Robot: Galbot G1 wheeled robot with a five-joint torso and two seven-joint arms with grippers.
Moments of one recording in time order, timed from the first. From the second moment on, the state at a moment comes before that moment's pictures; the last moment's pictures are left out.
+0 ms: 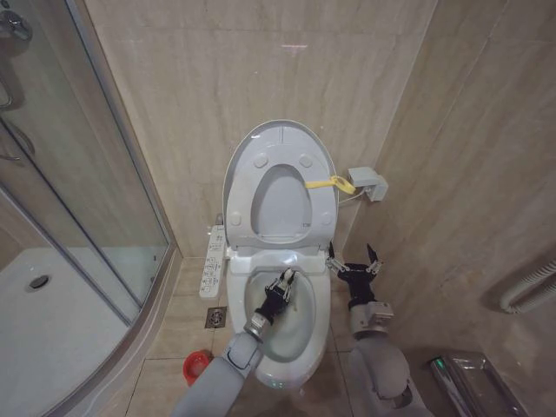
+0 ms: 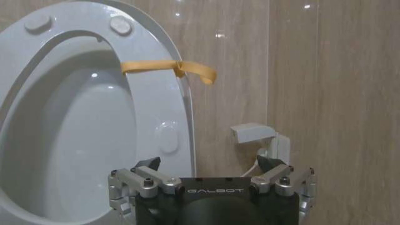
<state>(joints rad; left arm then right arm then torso) 0.79 -1.45 0.15 -1.12 -0.12 -0.56 -0.01 -1.31 1.46 0.43 2.04 0.04 -0.03 0.27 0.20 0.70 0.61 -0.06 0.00</state>
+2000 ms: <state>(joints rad) 0.80 -1.44 0.18 -1.11 -0.17 -0.54 0.02 -1.31 1.46 0.43 2.04 0.04 -0.03 0.27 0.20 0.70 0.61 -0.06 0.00</state>
